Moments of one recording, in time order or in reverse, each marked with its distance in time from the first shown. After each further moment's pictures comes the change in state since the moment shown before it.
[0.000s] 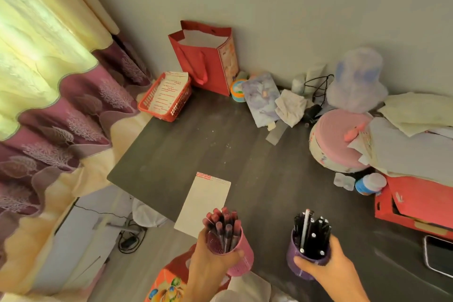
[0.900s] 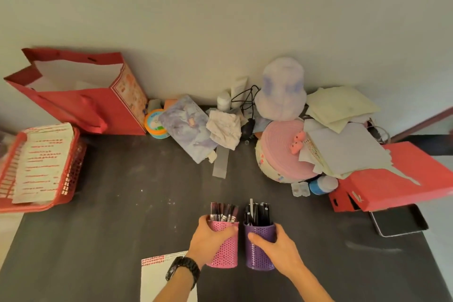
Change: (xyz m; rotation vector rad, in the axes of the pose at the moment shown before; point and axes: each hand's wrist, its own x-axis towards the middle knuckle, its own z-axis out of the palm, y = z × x) left_hand 0.252 0.095 0.072 0.492 -0.589 -0.027; right_hand 0.119 -0.087 0.072 0.190 0.126 0.263
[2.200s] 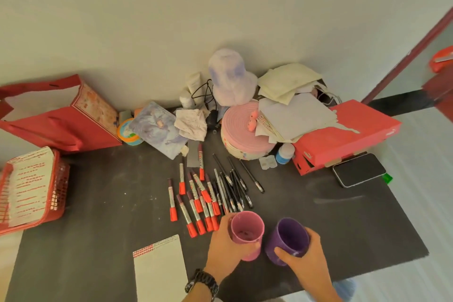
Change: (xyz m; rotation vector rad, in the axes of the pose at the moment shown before) left_hand -0.074 -0.018 0.112 0.102 -0.004 0.378; right_hand -0.081 0.140 -0.044 0.339 0.458 -0.100
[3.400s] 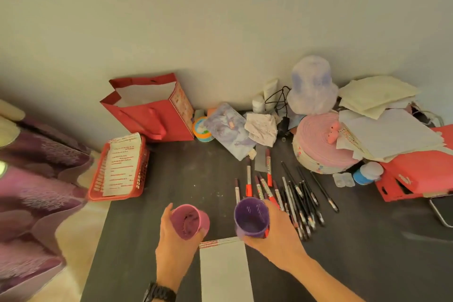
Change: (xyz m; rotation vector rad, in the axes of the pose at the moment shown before) left_hand -0.053 -0.062 -0.245 0.175 0.699 -0.116; right_hand -0.037 -0.138 0.191 -0.222 -0.541 -0.609
